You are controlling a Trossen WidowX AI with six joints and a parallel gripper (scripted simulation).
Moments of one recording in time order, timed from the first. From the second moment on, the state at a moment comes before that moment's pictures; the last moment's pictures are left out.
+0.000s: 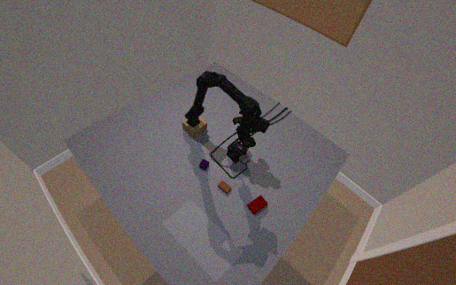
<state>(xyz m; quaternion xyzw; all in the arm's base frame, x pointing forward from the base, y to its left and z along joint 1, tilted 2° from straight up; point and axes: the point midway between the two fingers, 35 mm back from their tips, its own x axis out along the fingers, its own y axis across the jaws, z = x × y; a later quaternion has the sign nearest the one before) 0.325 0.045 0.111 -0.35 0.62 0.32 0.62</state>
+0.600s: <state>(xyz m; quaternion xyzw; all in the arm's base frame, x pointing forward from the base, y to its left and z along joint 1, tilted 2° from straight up) 0.325 0.045 0.111 -0.47 0.55 0.44 0.54</state>
